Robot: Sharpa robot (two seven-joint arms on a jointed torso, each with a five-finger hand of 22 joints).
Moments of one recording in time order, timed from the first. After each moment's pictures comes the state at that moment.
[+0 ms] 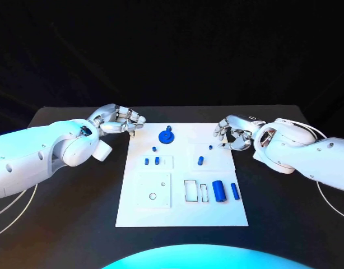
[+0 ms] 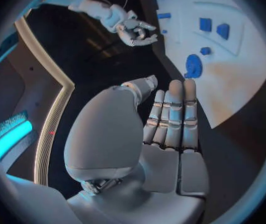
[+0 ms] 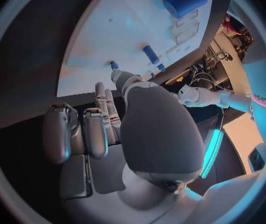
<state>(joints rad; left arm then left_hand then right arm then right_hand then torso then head) 1.16 -0.87 -0.02 1.37 -0.40 -0.09 0.19 1.47 -0.23 0.58 0.11 0.10 0.83 0.21 0.29 0.30 0.76 0.16 0.53 0.10 0.98 0.08 1.13 0.33 0.17 0.83 0.18 0.96 0.67 1.21 -0.85 -0.15 1.46 -1.43 -0.30 -0.09 1.47 -0.28 0.43 0.21 0.19 0.93 0.16 0.29 0.24 1.01 0.10 0.28 0.29 1.47 0.01 1.43 1.31 0.04 1.47 0.10 1.35 1.31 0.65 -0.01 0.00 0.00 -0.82</state>
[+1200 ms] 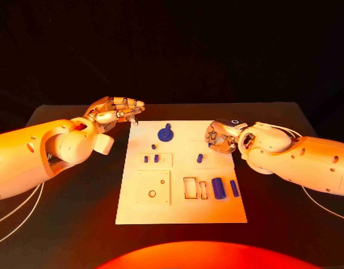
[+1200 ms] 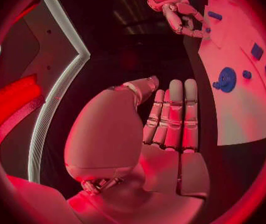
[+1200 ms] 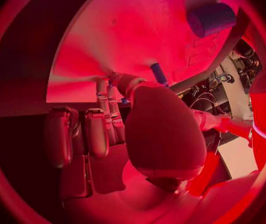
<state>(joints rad) 1.16 -0.89 -0.01 1.43 -0.09 -0.09 0.29 1.46 -0.22 0.59 0.08 0.10 0.84 0.21 0.29 0.30 0.79 0.16 0.53 0.09 0.97 0.08 1.11 0.32 0.17 0.82 0.17 0.95 0.67 1.17 -0.75 -0.15 1.39 -1.63 -0.29 -0.16 1.43 -0.24 0.59 0.13 0.16 1.04 0.13 0.33 0.28 1.17 0.06 0.24 0.19 1.47 -0.01 1.45 1.31 0.04 1.47 0.09 1.43 1.31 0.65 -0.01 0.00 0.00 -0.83</state>
